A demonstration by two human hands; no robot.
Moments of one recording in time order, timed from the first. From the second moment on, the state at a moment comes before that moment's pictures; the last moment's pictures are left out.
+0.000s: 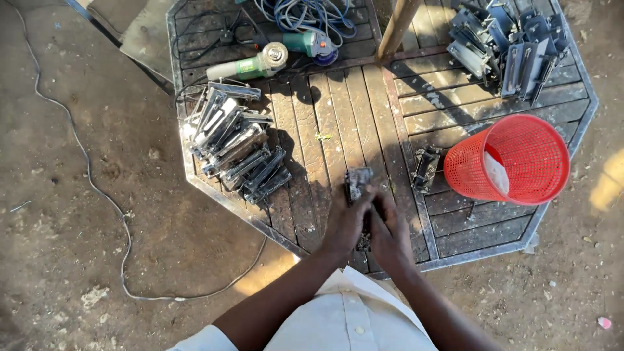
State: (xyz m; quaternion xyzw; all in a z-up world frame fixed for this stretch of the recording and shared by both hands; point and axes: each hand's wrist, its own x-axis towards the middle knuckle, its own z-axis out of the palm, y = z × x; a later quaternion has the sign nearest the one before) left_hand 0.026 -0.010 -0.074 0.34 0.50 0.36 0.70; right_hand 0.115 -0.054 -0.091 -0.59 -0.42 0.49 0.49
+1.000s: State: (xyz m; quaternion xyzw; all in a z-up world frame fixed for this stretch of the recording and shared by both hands) left_hand 0.003 -0.041 -0.042 0.35 0.49 0.40 0.69; right_hand 0.115 -0.062 -0.067 -0.53 -0.34 0.54 0.56
